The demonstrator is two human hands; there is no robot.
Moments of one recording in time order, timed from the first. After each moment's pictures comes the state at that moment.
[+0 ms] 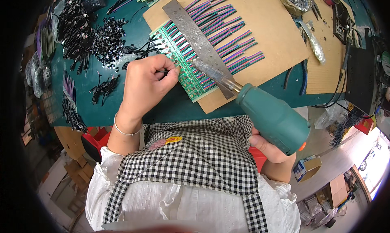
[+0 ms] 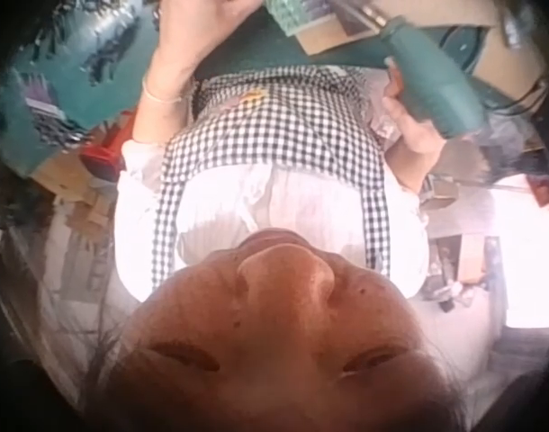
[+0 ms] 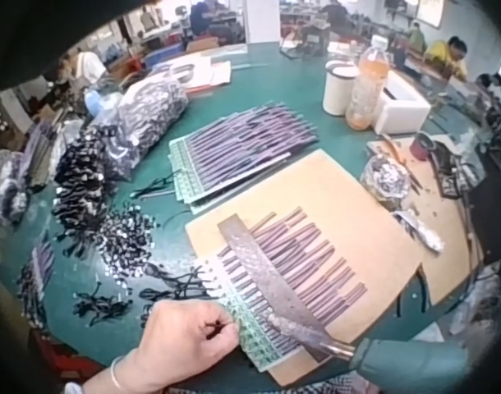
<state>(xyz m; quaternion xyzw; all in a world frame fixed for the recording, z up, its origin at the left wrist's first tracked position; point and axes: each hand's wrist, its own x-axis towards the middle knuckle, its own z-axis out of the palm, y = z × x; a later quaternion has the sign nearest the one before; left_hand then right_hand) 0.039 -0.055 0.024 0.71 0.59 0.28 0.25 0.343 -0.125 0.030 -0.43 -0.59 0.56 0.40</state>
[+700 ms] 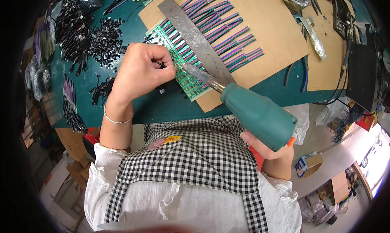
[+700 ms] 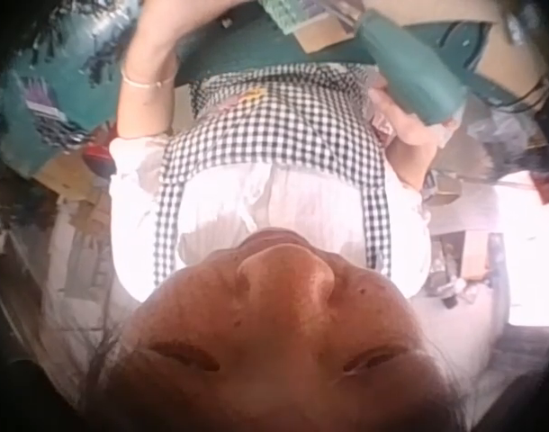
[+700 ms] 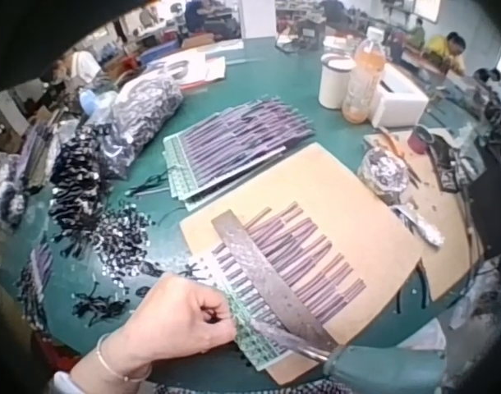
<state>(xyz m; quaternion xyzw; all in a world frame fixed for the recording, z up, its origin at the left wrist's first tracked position) 0.032 -0.025 0.036 0.70 0.57 0.17 0.39 0.332 -0.116 0.033 -0.46 -0.61 0.56 0.34</state>
